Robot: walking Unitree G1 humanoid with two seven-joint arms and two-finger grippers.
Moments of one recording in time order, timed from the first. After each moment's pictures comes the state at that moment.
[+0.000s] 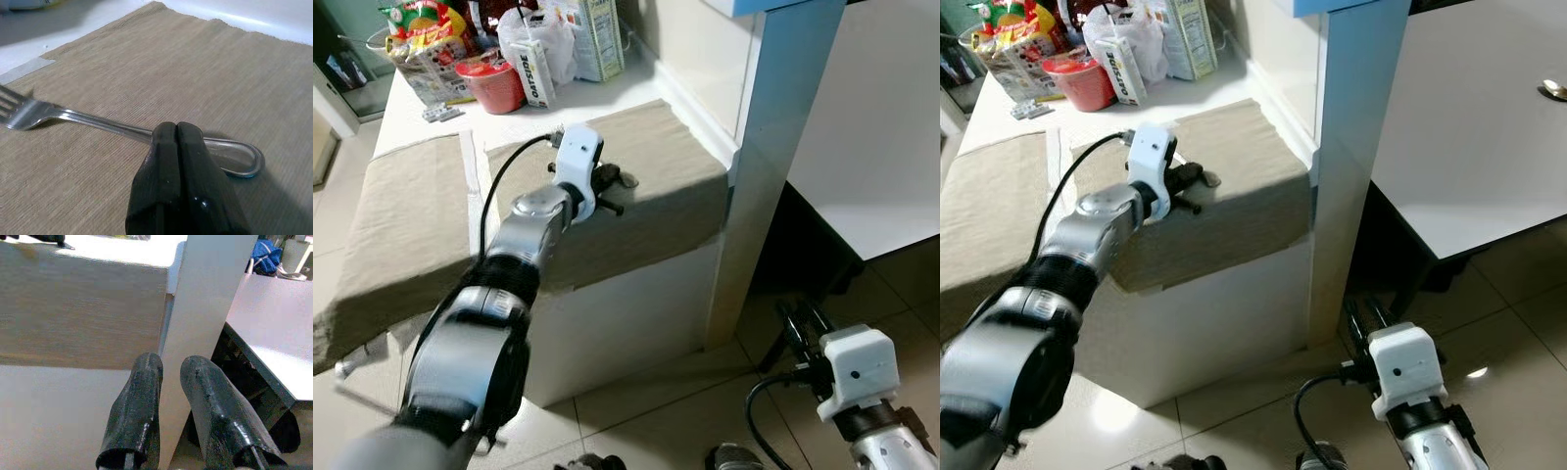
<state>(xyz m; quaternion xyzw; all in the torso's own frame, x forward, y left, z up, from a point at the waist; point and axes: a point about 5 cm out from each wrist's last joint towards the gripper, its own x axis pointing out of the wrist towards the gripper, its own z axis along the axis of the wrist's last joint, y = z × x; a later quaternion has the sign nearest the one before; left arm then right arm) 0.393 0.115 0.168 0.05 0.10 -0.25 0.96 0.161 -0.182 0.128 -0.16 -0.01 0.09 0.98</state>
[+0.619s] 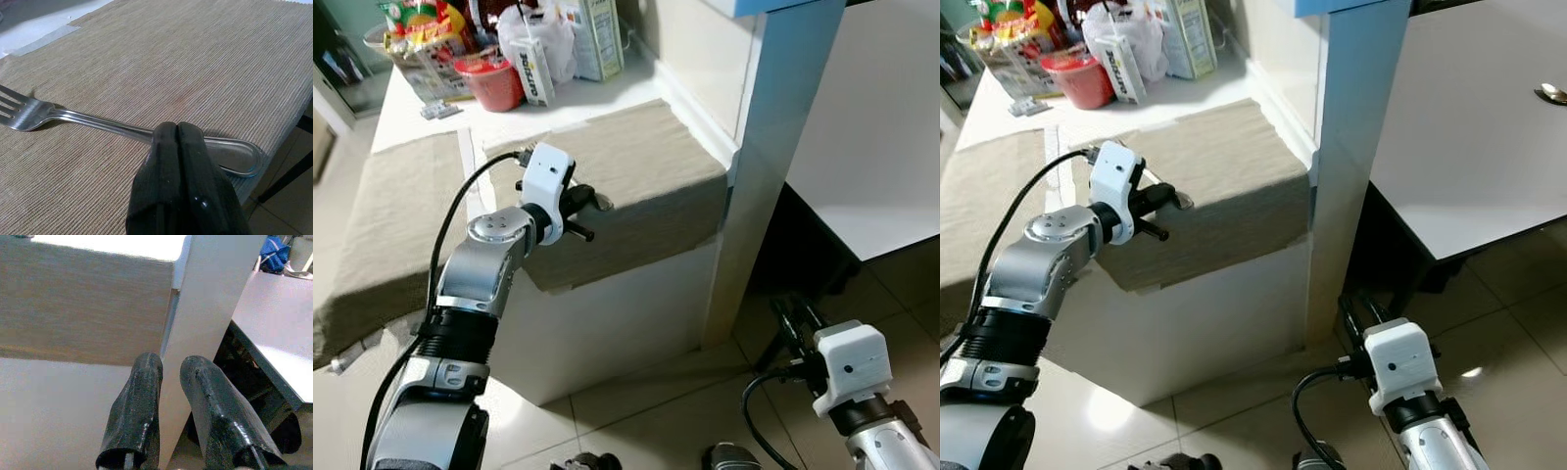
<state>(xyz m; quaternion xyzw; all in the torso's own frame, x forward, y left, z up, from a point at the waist) 0.352 0.142 0.178 0.06 0.11 -0.25 0.96 0.166 -0.182 0.123 -0.16 0.00 0.10 0.98</state>
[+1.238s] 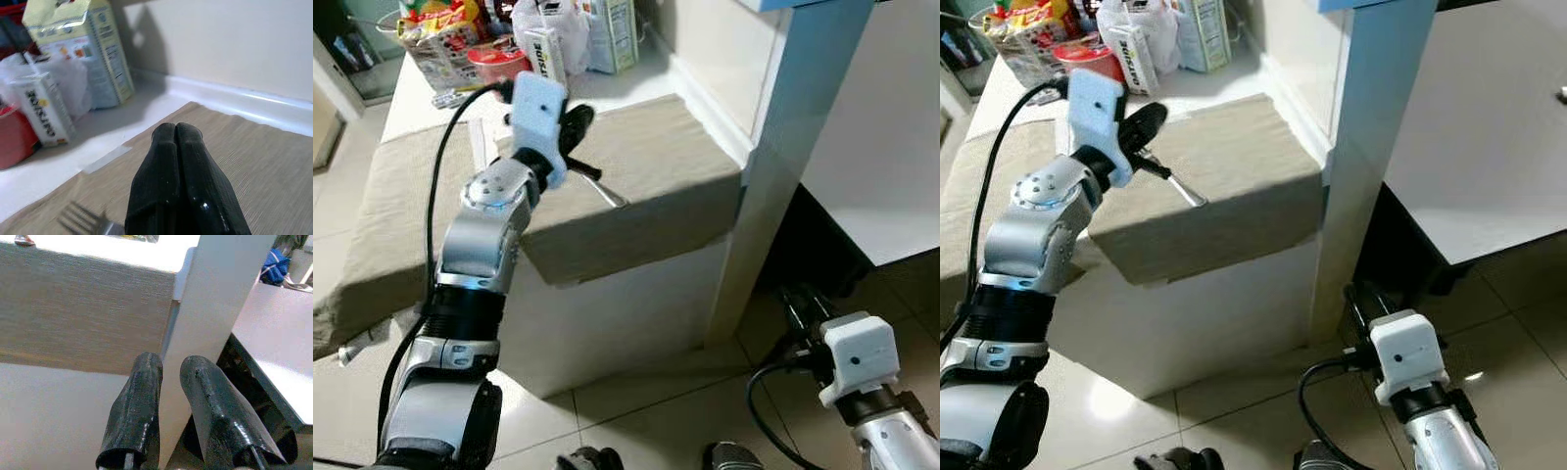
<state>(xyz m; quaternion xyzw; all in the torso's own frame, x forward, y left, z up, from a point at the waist) 0.363 0.138 0.242 0.06 -0.07 -0.19 0.98 0.172 -0.189 0.131 -0.17 -0.02 0.09 0.98</state>
